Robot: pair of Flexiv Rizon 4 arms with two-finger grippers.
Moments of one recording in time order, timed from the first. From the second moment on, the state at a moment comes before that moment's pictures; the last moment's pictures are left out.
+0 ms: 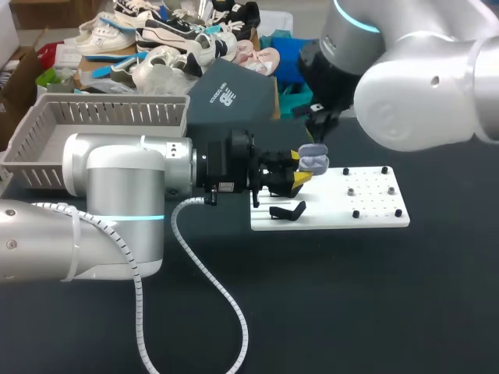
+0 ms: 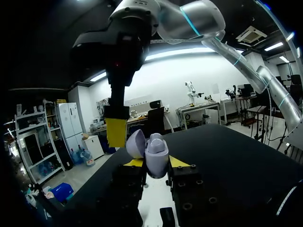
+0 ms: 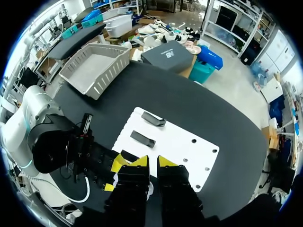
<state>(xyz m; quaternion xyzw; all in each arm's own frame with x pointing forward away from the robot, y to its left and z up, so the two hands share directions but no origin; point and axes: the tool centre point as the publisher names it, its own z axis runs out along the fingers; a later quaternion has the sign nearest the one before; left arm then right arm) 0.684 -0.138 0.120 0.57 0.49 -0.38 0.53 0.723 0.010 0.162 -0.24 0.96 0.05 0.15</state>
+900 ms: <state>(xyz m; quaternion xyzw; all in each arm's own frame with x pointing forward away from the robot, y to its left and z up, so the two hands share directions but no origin) 0.684 -0.138 0.120 0.57 0.49 -0.38 0.53 0.689 0.006 0.176 -0.19 0.97 0.04 0.16</state>
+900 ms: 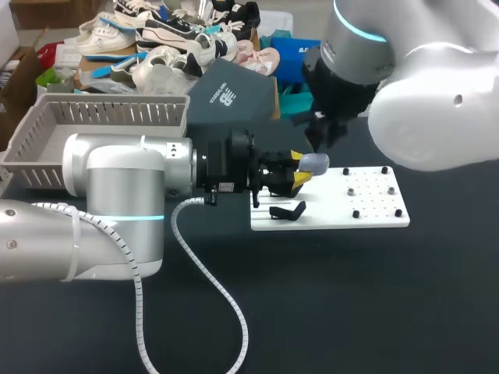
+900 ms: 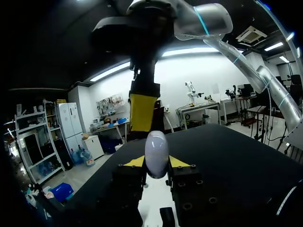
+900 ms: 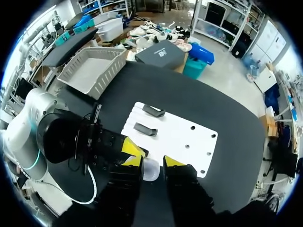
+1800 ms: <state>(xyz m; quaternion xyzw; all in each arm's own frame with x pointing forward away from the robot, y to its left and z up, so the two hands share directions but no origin) 0.780 0.027 0.137 0.54 0.56 -0.22 0.60 0.672 -0.055 0.171 -0.06 0.98 0.08 0.19</state>
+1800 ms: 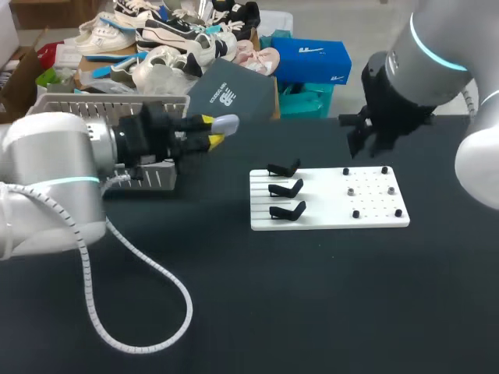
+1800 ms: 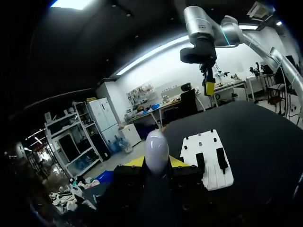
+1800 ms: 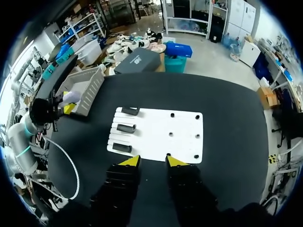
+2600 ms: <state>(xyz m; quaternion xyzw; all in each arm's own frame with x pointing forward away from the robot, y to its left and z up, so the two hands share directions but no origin) 0.822 0.184 0.091 0.46 0.66 -0.14 0.57 0.662 -0.047 0.160 -0.02 0.98 0.06 0.16</state>
